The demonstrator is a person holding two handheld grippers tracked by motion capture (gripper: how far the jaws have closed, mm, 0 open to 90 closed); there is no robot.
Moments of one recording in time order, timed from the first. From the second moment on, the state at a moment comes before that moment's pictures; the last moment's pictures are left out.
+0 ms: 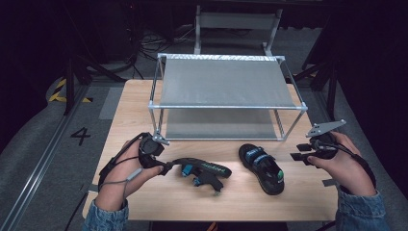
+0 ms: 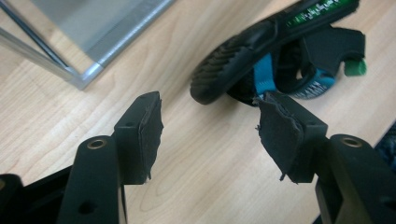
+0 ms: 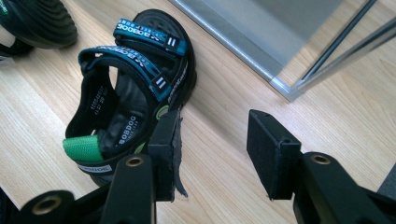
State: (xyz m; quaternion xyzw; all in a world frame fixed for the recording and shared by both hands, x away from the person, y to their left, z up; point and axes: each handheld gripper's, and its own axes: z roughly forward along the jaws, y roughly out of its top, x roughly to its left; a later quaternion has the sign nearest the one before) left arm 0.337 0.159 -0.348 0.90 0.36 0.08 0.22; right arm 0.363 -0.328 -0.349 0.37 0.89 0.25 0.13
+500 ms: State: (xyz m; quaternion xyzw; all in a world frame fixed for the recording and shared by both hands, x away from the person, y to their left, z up) left arm 0.339 0.158 -0.346 0.91 0.36 0.06 0.21; right arm 0.361 -0.332 -0.351 0.38 0.88 0.25 0.12
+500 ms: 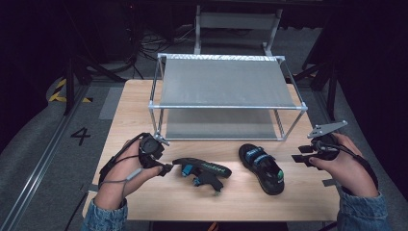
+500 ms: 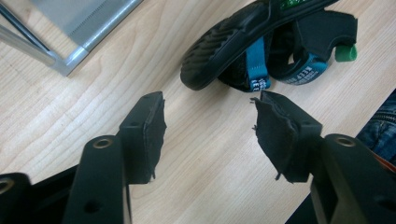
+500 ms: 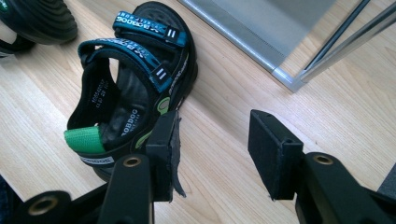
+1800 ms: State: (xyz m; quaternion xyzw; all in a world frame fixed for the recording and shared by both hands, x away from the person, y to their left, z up) left arm 0.370 0.064 -0.377 0.94 0.25 0.03 0.22; right arm 0.340 -0.350 -0.361 0.41 0.87 0.24 0.12
